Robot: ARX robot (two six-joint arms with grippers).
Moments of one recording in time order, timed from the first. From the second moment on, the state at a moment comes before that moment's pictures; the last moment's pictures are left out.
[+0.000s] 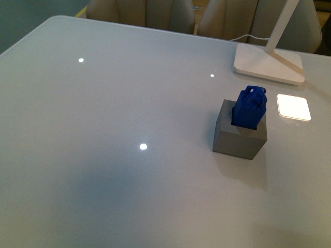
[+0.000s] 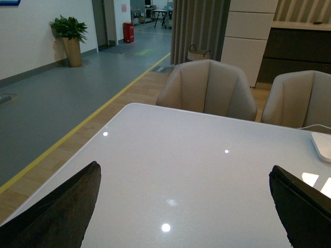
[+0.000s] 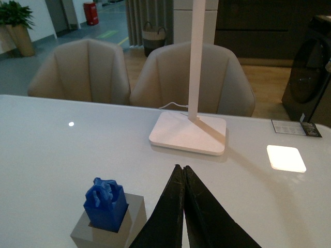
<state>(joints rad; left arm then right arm) 0.00 0.00 0.01 0.00 0.00 0.00 0.00 0.99 0.06 0.92 0.00 0.01</state>
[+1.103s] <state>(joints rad) 0.00 0.00 0.01 0.00 0.00 0.00 0.00 0.25 0.02 0.25 0.00 0.01</state>
